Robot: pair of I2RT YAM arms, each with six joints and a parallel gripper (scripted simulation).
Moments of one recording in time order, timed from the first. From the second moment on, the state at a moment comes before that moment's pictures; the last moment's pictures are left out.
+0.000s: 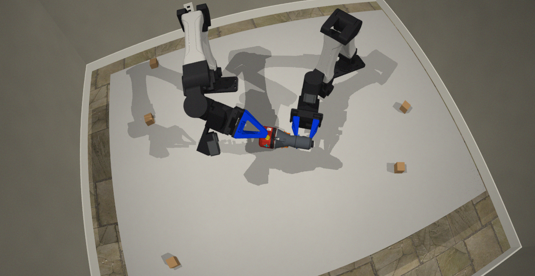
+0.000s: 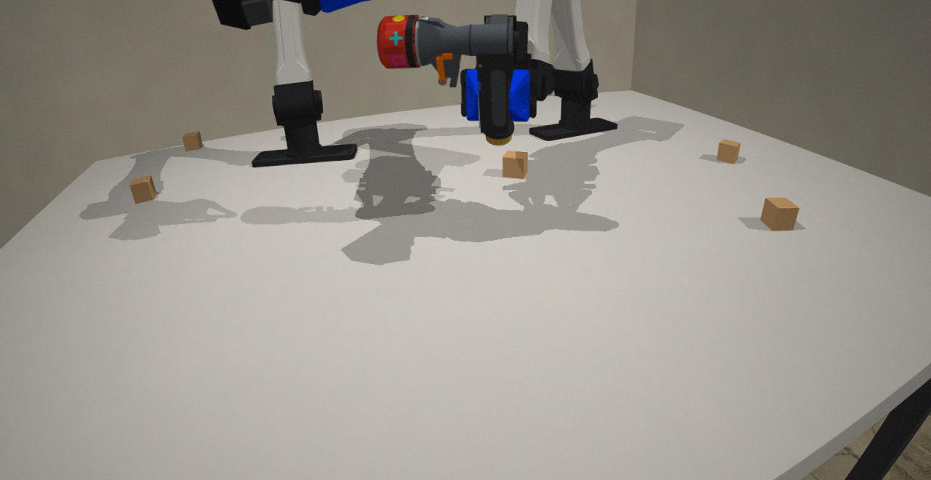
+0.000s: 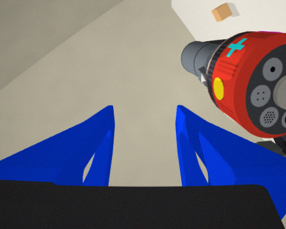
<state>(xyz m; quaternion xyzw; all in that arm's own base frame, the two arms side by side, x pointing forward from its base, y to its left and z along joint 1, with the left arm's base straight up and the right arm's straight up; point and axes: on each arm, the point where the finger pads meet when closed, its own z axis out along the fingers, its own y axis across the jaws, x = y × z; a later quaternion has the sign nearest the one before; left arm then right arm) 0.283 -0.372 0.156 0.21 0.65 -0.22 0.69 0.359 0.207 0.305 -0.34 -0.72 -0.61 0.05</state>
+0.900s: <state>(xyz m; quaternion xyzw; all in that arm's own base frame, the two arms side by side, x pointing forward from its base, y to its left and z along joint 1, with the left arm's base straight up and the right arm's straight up) 0.283 -0.372 0.156 0.21 0.65 -0.22 0.69 0.336 0.268 0.306 -0.24 -0.88 -0.37 -0.16</state>
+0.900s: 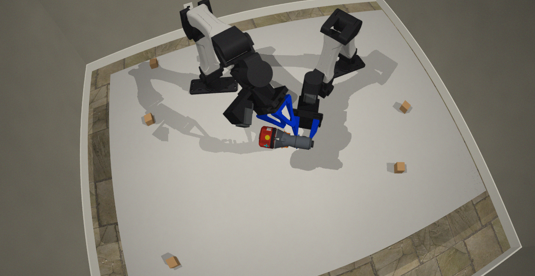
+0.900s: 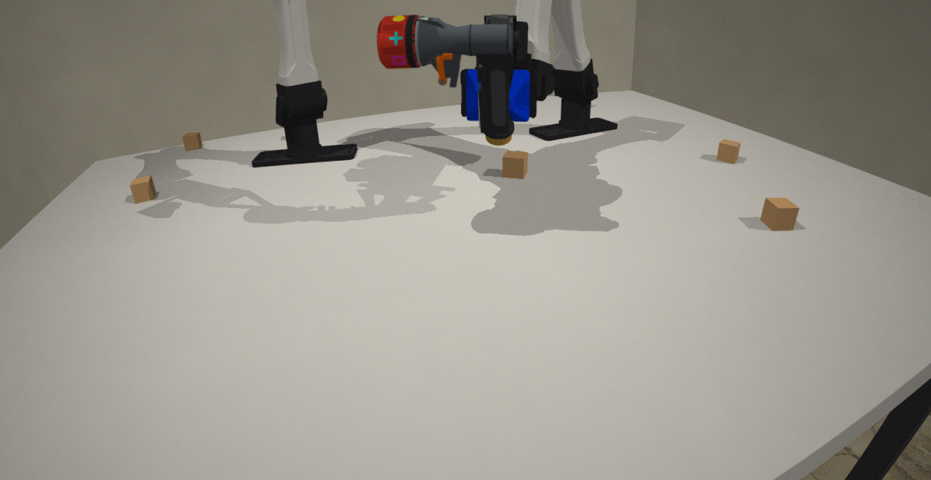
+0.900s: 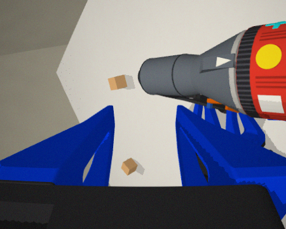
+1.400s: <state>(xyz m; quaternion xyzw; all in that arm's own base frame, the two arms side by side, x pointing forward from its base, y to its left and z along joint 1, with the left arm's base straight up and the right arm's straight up) 0.283 -0.372 0.156 0.21 0.65 -0.22 0.69 0.306 0.270 0.279 -0.15 -0.94 -0.21 -0.21</state>
